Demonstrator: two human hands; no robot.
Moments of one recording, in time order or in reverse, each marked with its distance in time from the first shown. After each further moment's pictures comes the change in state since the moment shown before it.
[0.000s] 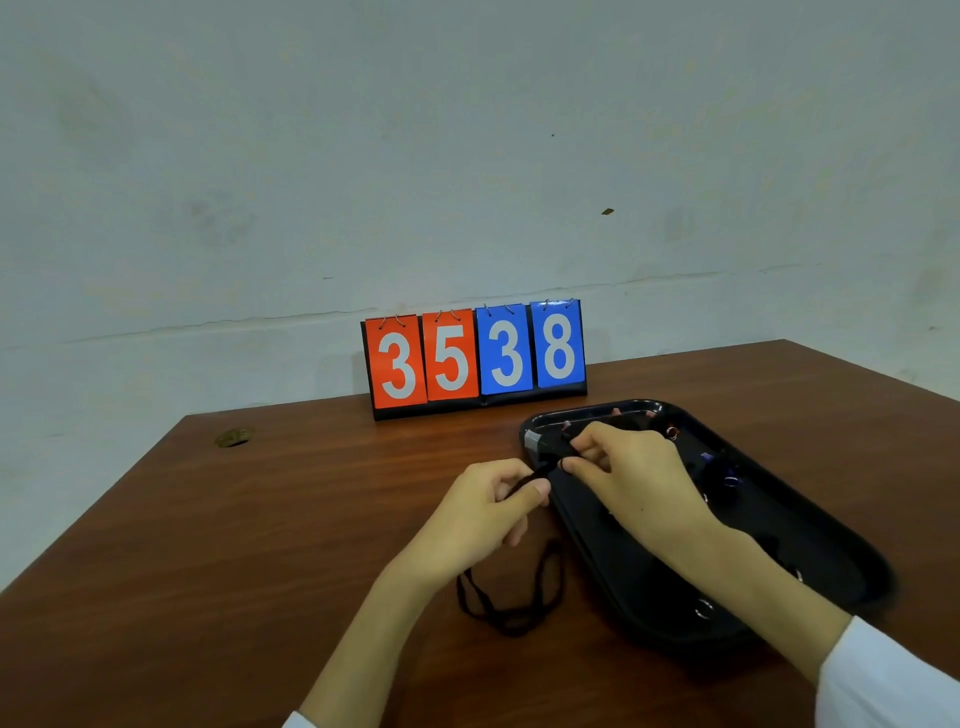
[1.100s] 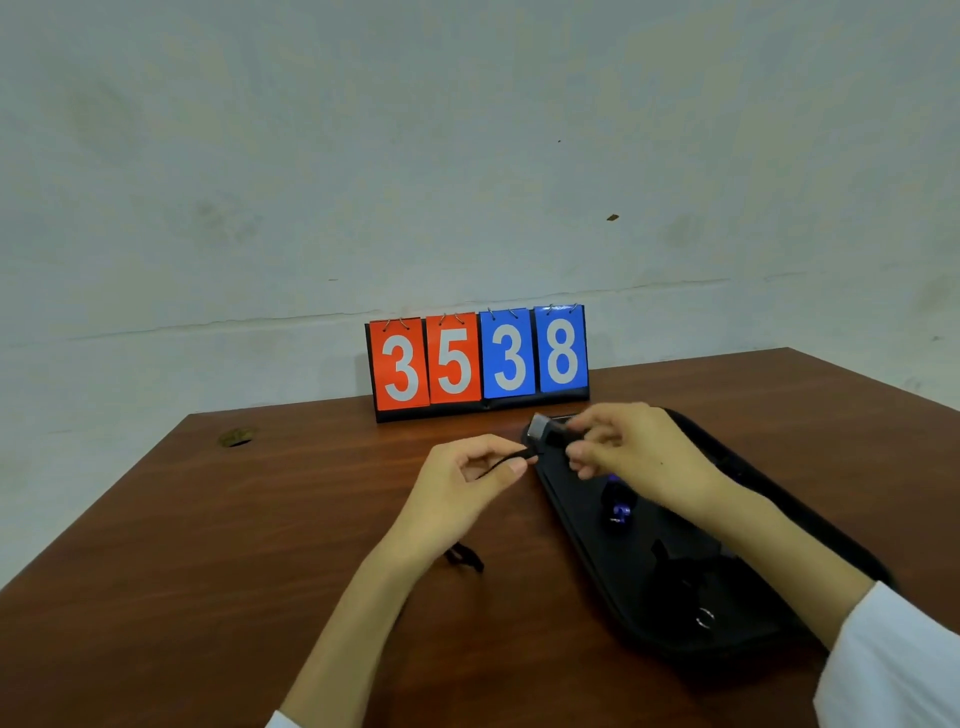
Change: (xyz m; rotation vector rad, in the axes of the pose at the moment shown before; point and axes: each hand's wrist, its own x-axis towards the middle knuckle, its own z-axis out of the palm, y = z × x) left_hand -0.002 0.009 -0.016 -0.108 0.236 0.088; right_hand 0.023 0.002 -0.021 0.266 -0.172 0.016
